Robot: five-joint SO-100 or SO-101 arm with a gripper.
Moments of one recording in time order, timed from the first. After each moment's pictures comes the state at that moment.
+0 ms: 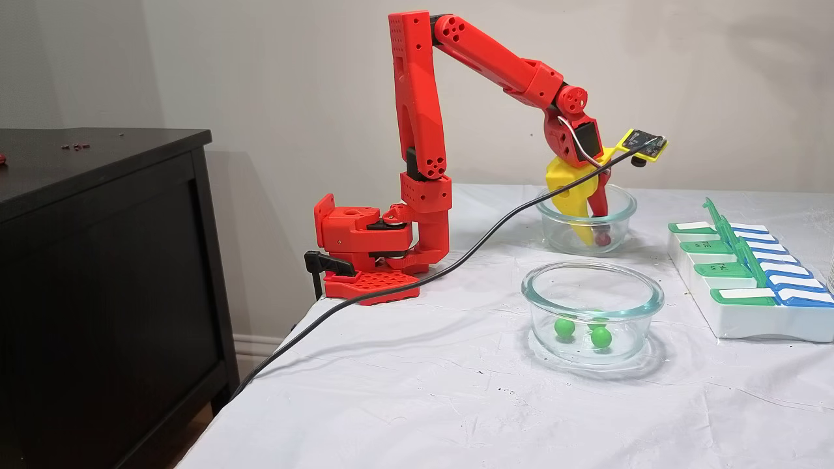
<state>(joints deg) -27.4 114.1 128.9 40.5 -38.5</state>
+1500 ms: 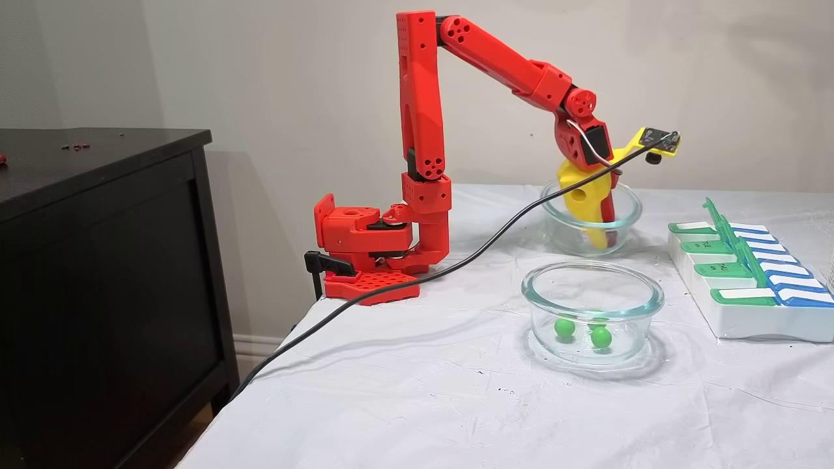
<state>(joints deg) -23.0 109.6 126.7 37.2 -50.4</state>
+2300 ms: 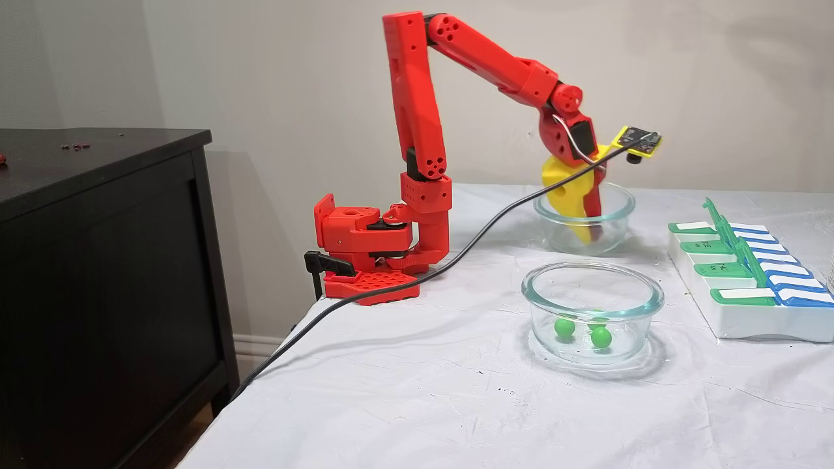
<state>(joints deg) -28.9 122.4 132.5 45.7 -34.2</state>
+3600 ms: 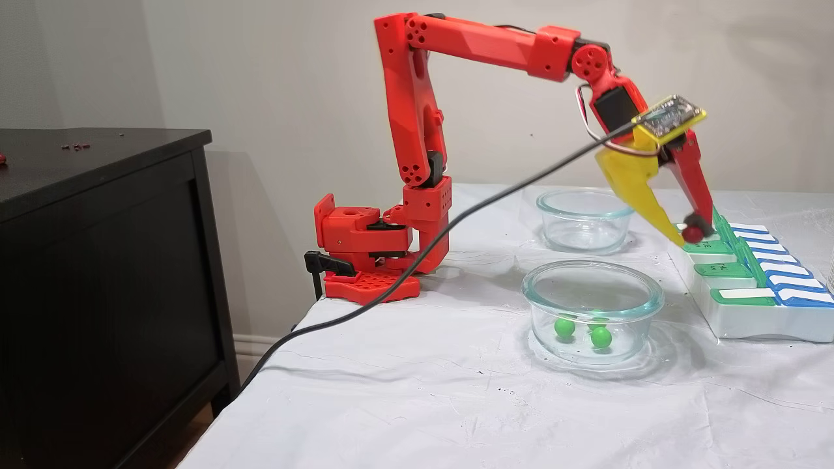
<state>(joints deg) 7.1 116.1 115.2 40.6 -25.5</state>
